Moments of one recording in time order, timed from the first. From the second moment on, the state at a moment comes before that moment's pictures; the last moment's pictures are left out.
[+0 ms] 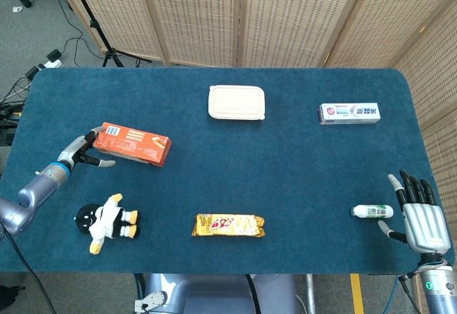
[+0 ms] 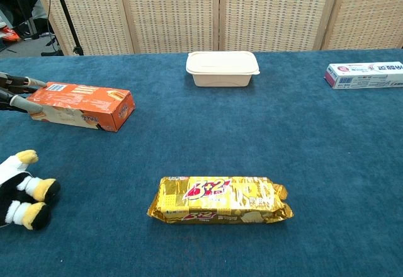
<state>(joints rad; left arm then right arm) -0.80 -1.37 0.01 -0.89 1.51 0.39 -1.57 0.11 -1.16 0.07 -1.59 -1.41 1.40 -0.17</state>
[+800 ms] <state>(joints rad) -0.83 -1.29 -0.06 -1.12 1.38 0.33 -1.34 0.10 -1.16 0.07 -1.60 -1.41 1.42 -0.19</state>
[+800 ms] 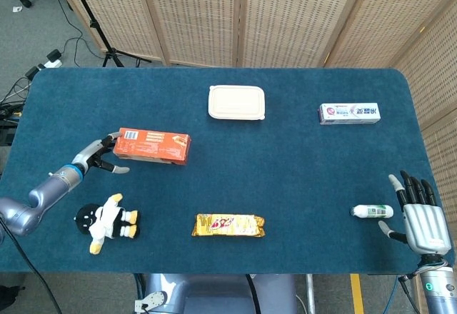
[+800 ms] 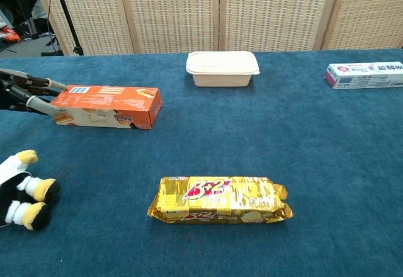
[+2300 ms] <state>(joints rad) -0.87 -1.36 -0.20 -1.30 1.08 0.28 -0.91 0.11 -1.15 0.07 -1.60 -1.42 1.40 -0.17</state>
